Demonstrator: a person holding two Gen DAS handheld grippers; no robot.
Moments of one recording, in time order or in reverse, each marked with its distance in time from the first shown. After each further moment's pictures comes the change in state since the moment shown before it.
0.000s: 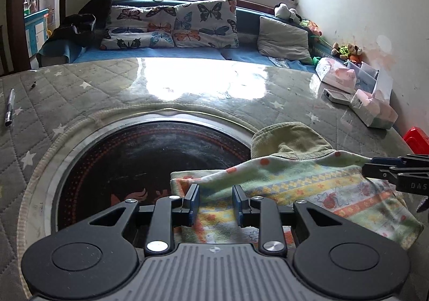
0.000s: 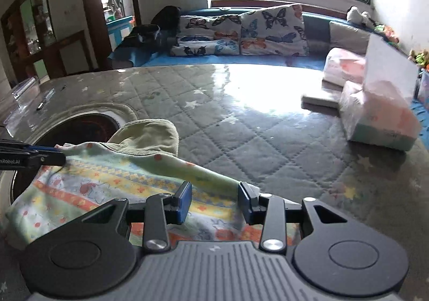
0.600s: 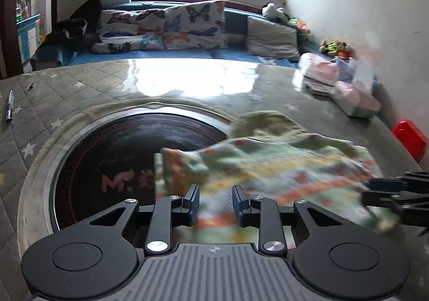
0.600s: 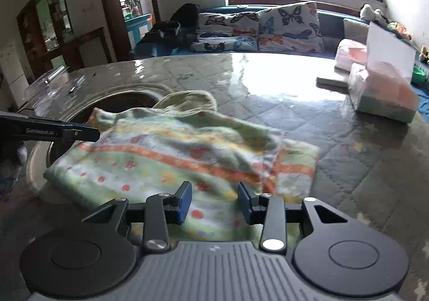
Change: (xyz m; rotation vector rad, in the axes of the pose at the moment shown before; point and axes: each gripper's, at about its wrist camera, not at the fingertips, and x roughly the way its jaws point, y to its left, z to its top) left arm -0.015 -0.014 -0.016 0.028 0.001 -0.024; right arm -0.040 0.016 -0.040 -0.002 0.007 0.075
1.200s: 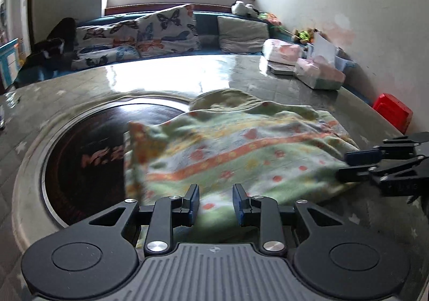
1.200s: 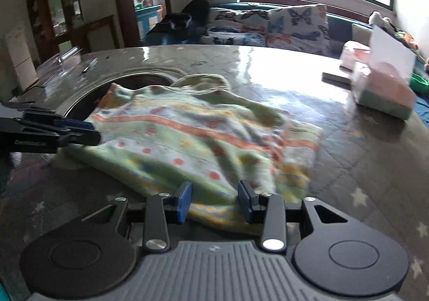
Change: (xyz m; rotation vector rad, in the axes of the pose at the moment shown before) left arm -0.037 -0.035 -0.045 0.117 -0.025 -0.058; right arm -0.024 0.020 -0.025 -0.081 0.027 0.001
